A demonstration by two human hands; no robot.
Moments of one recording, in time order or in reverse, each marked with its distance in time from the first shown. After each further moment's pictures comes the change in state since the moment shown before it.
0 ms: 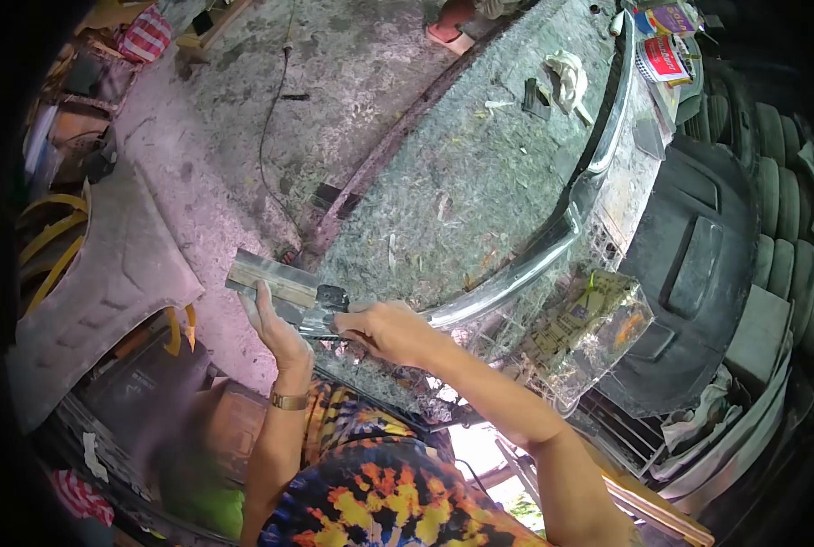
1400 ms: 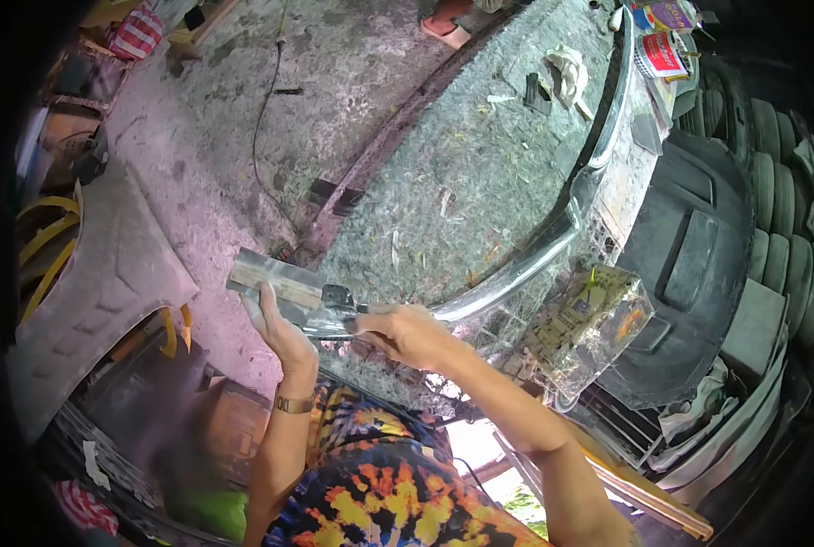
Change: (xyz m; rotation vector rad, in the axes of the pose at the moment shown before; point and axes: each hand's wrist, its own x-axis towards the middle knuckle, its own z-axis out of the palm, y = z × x) left_hand 0.003 -0.003 -0.001 0.018 -0.013 0.037; right_hand -0.014 0.009 0.007 0.075 0.050 0.087
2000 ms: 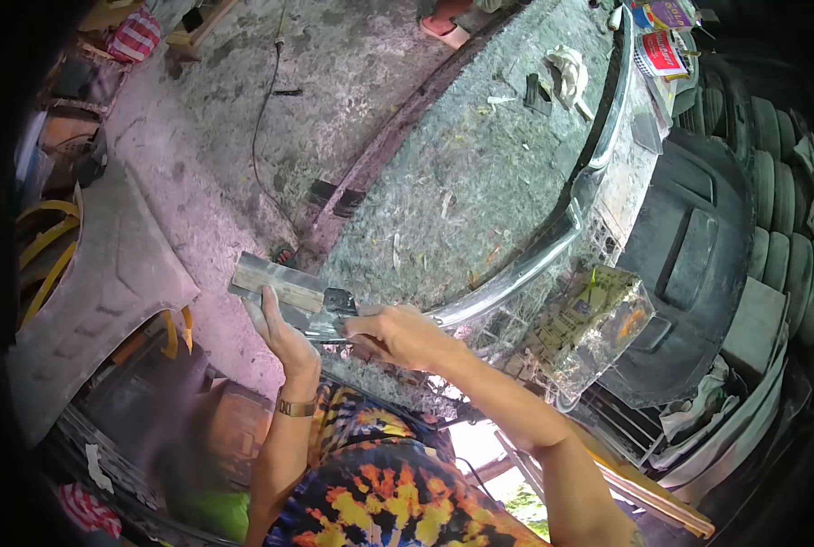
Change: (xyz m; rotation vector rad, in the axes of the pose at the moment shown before) left_hand -0.003 0.004 0.002 0.047 -0.007 -0.035; right_hand 0.008 -0.006 -0.005 -0.021 -0.023 -0.053
